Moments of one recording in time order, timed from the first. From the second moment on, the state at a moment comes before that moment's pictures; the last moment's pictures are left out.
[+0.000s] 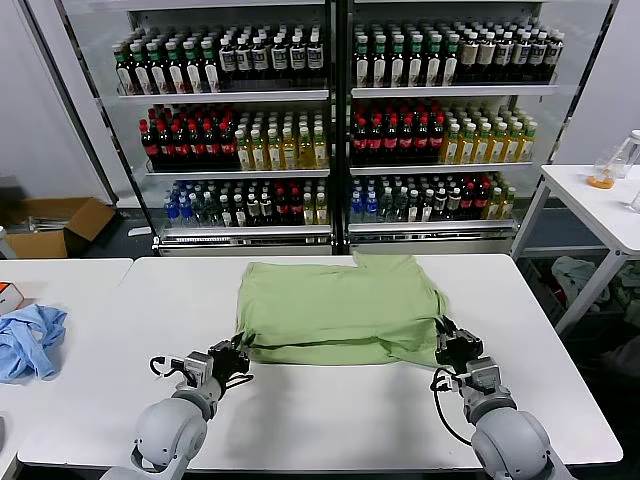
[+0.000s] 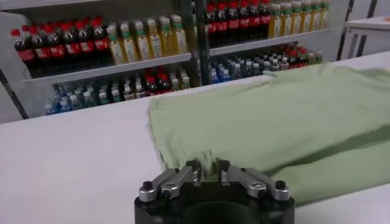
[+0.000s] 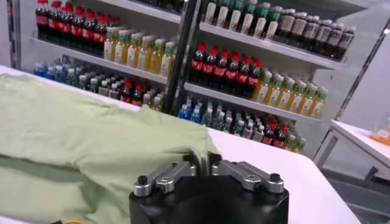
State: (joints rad) left arm 1.18 -1.16 -0.33 -1.87 -0.33 0.54 -0.06; right arm -1.29 1.05 0.37 2.02 0.26 -0.45 0.21
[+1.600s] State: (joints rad) left arm 1.23 -1.15 -0.37 -1.85 -0.44 0.56 -0.04; right arm -1.36 1.07 0.40 1.99 0.47 -0.53 0.25
